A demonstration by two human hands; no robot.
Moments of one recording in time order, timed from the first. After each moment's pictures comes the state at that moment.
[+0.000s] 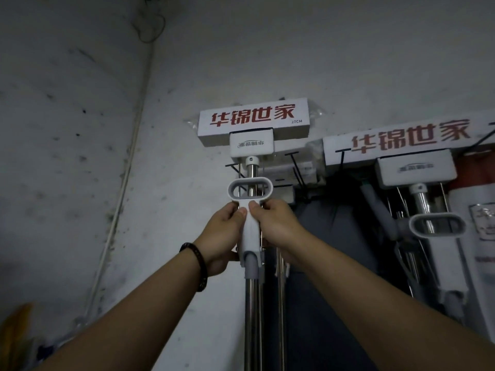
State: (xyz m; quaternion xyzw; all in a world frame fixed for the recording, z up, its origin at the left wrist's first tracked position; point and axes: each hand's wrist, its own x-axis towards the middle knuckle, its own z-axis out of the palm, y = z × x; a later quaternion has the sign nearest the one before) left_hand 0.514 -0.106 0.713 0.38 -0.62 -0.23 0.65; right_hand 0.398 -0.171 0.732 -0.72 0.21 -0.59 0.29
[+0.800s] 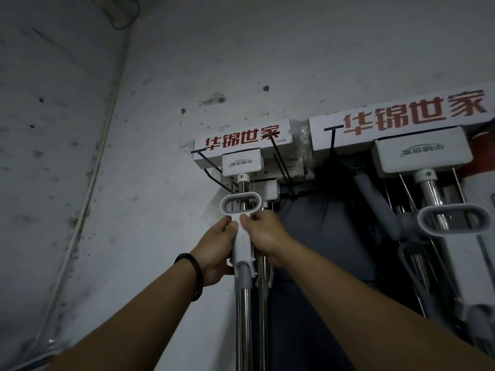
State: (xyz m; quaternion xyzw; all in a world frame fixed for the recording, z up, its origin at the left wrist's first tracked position) left_hand 0.515 -0.262 0.709 0.38 -0.58 -0.32 0.64; right_hand 0.399 -0.313 0.732 -0.73 0.28 -0.57 0.25
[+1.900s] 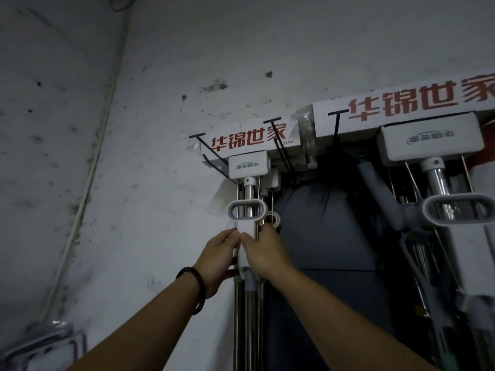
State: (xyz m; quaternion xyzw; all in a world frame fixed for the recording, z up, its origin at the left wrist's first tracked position) left_hand 0.519 -0.283 0.661 0.41 -0.59 -0.28 0.64; right_hand 0.402 -0.319 0.673 -0.71 0.36 -0.57 0.21
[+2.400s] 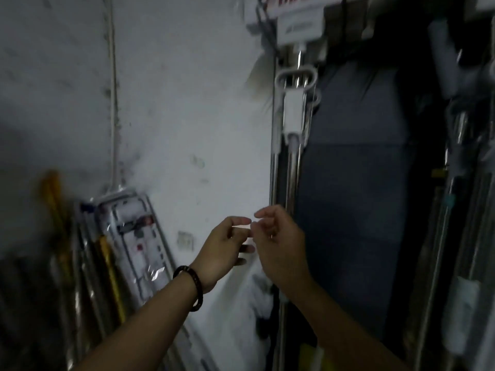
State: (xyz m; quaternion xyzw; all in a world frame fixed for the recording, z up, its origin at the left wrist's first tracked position) left_hand 0.570 -0.123 0.430 0.53 -0.54 -0.31 0.57; right_hand 0.433 -0.159 0.430 -0.70 0.30 -0.59 0.27
